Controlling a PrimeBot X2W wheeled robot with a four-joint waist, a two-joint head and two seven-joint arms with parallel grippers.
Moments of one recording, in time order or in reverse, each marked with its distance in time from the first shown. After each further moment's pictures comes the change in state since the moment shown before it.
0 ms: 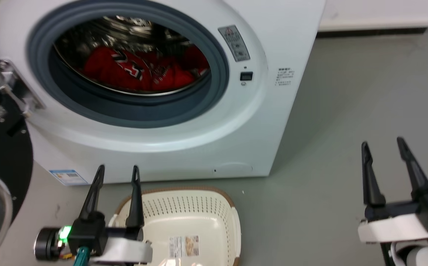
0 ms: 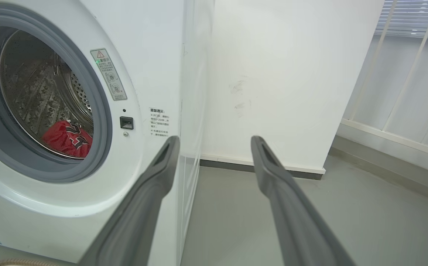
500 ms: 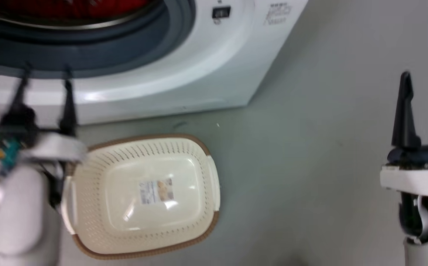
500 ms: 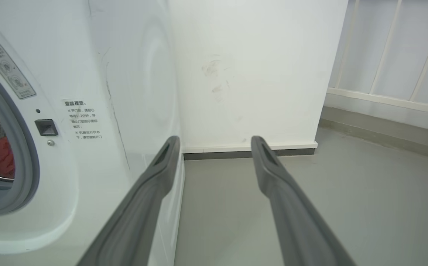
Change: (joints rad) left arm -0.467 0.182 0.111 0.271 0.008 -0.055 0.000; right arm -0.218 -0.001 -0.043 -0.063 0.157 0.000 0.000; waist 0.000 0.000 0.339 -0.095
